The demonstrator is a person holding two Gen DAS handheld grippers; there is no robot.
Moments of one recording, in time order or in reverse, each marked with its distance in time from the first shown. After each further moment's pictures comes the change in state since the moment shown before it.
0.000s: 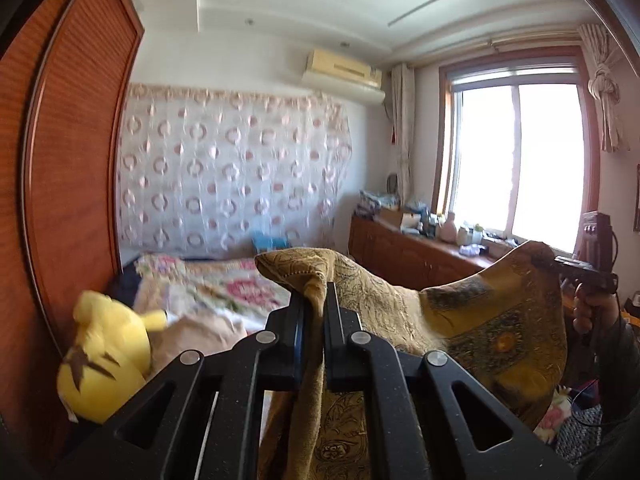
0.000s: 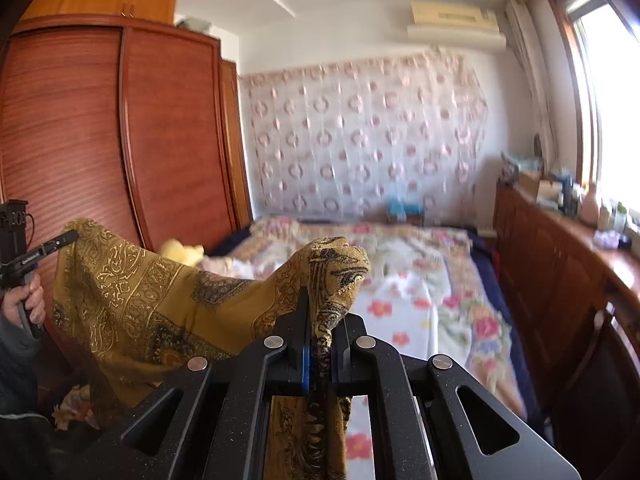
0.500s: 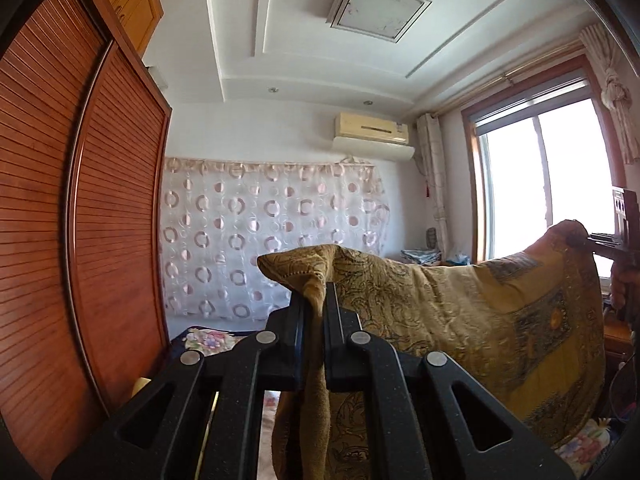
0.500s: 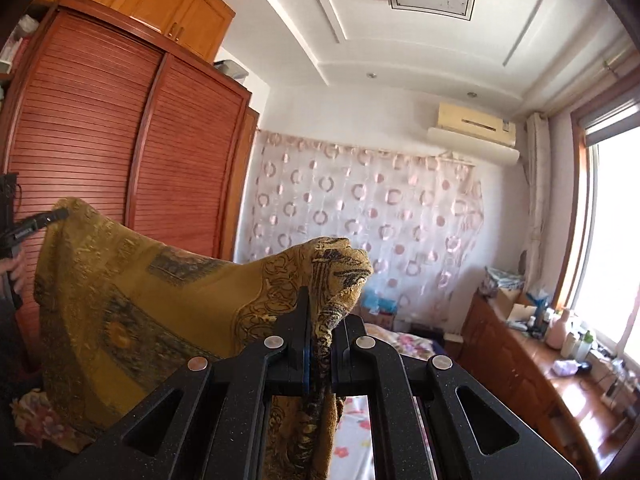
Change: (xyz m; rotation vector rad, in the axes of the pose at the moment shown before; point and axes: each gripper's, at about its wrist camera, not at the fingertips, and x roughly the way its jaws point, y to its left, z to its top) left arm -0.002 0.042 0.098 0.077 -0.183 0.164; right arm -0.052 0.031 0.153 -0.241 -0.195 -0.090
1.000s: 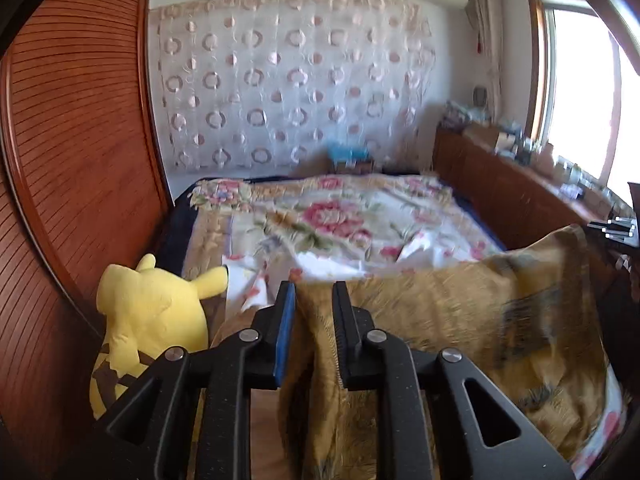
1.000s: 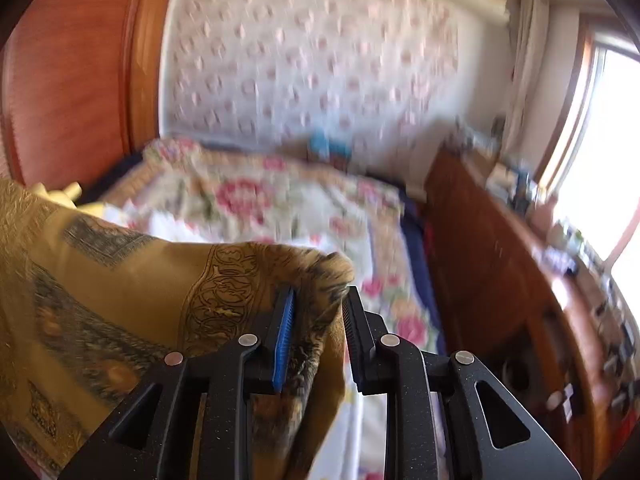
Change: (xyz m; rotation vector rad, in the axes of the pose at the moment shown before) left arm 0.262 0.035 -0.207 -0.009 0.604 0.088; right arm 0.334 0.035 -0.147 0.074 0.638 -0.196
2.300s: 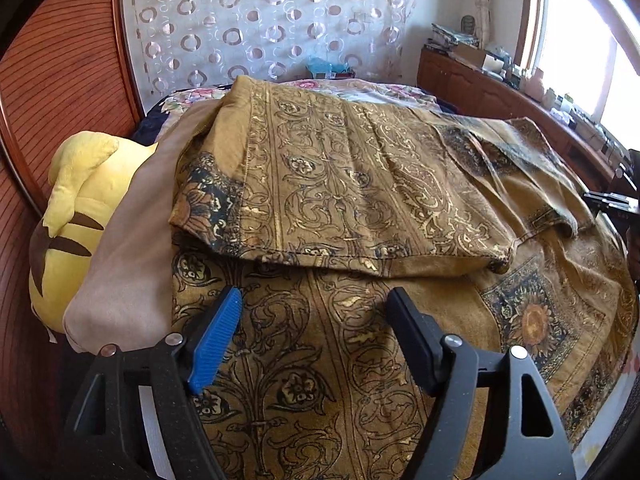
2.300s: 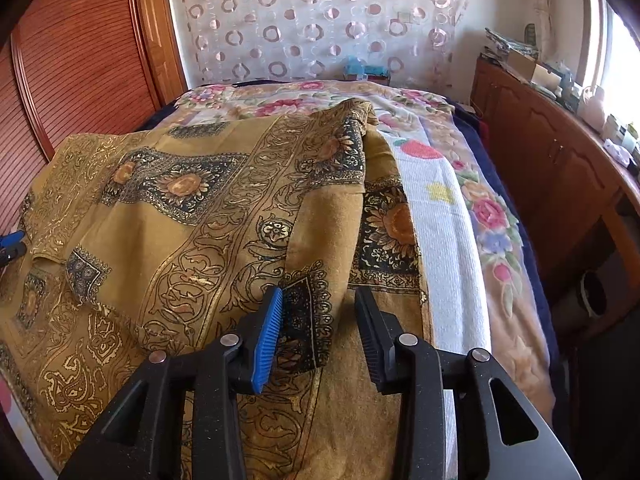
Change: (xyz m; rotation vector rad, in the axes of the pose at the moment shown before) left arm 0.024 -0.054 -0.157 0.020 0.243 -0.057; right arm 0.059 -0.080 -0.176 0.120 0.123 0.233
